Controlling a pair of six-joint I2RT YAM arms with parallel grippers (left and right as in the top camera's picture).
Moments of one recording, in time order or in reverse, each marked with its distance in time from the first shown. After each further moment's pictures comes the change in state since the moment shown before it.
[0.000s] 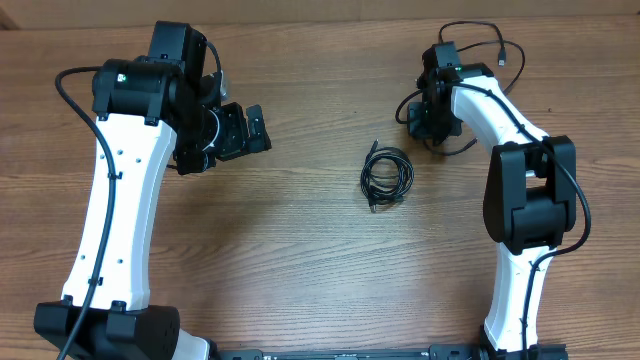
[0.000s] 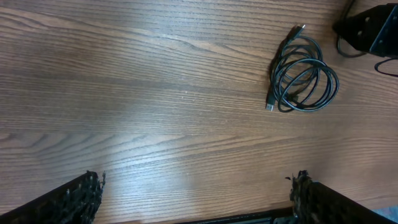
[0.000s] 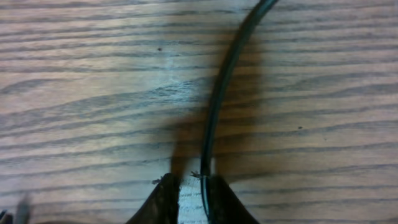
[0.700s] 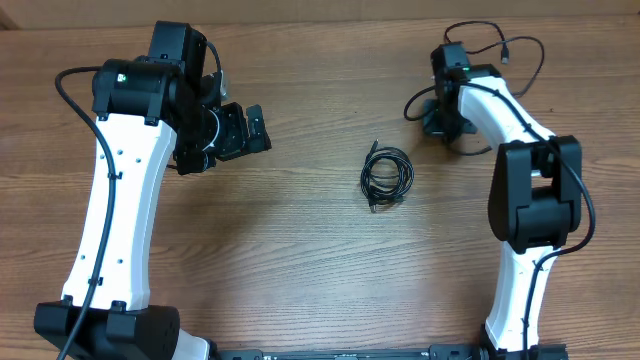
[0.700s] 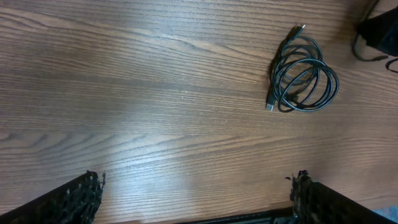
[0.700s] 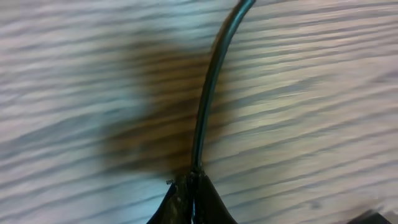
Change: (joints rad) left arm 0.000 0.000 0.000 0.000 0.000 0.000; right arm -0.042 0.000 -0.010 0.026 0.220 0.057
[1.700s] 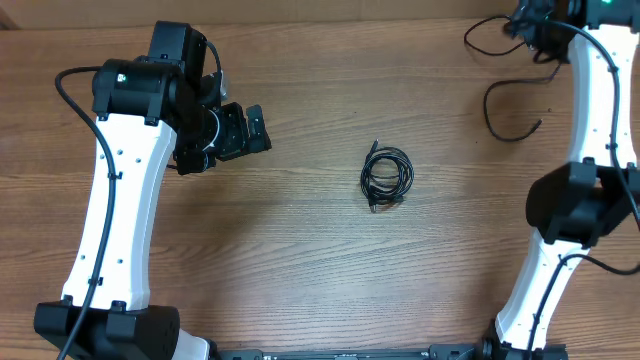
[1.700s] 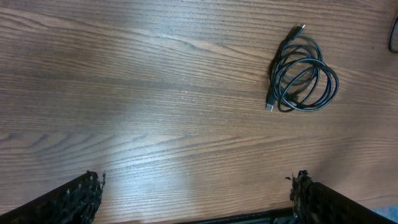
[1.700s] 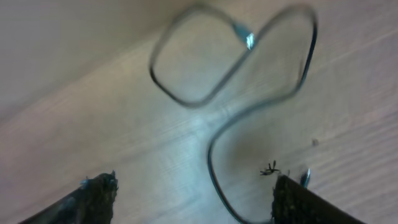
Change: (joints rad) left arm 0.000 0.000 0.000 0.000 0.000 0.000; right arm -0.270 0.056 0.728 -0.302 -0.175 0.077
